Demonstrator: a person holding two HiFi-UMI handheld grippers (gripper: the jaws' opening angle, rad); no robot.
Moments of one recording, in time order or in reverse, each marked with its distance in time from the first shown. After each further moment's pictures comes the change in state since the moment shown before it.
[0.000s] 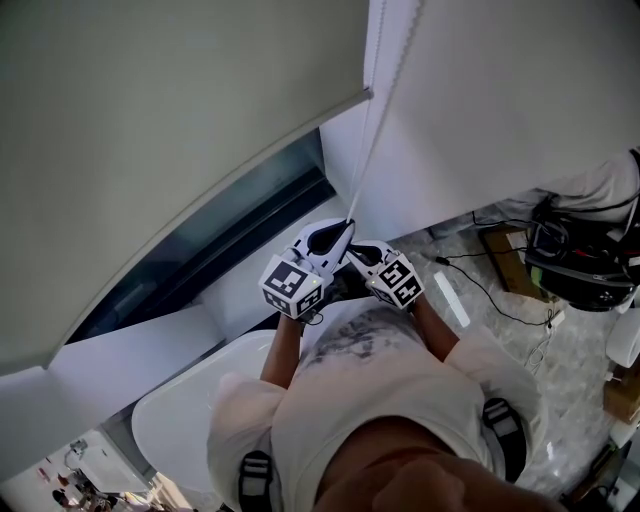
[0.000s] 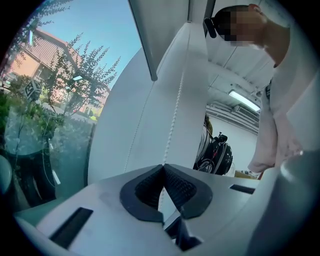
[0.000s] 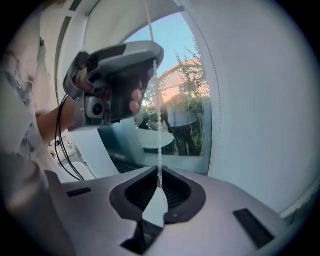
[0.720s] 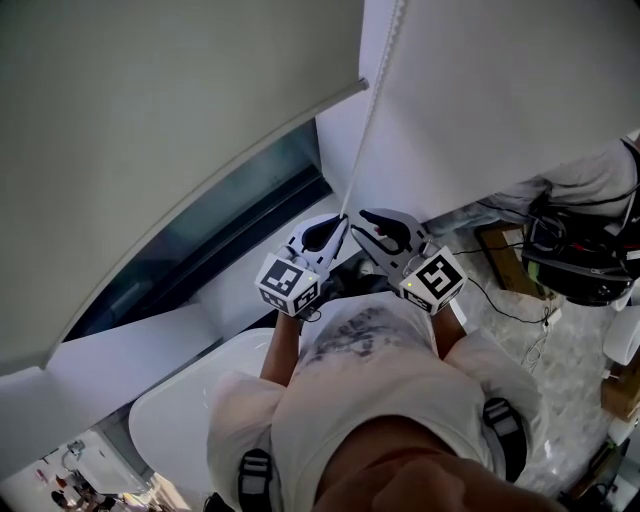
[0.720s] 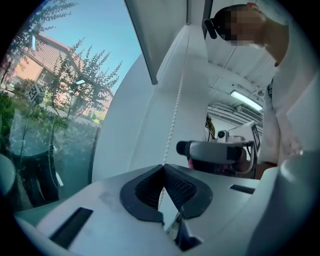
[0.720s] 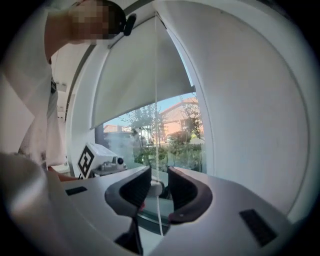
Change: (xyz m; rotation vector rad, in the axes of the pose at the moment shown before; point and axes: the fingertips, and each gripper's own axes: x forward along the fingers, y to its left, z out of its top) left arm -0.013 0.000 0.005 0.008 -0.034 0.037; right arm -0.111 0.018 0.173 -0.107 -0.404 -0.024
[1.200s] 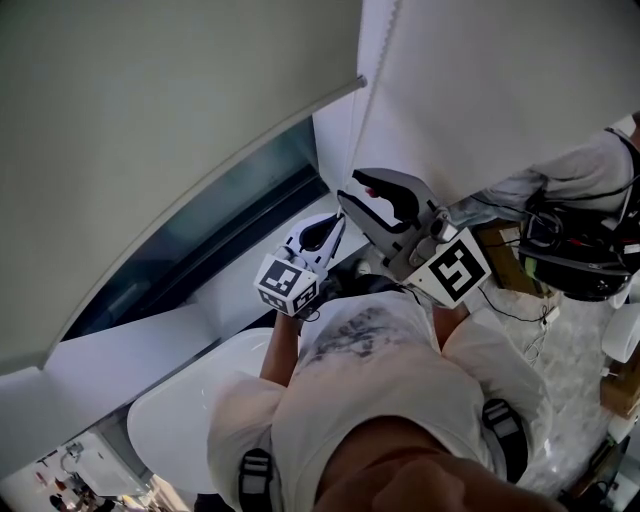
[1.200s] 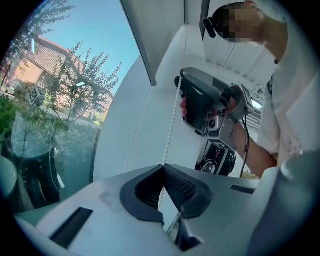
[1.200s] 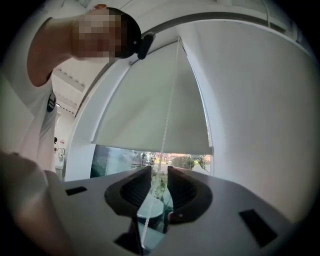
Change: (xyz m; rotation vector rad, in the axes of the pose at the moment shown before) left arm 0.009 0.006 -0.009 0.010 -0.002 0.015; right arm 0.008 -0.006 0.134 -0.178 -0.267 0.008
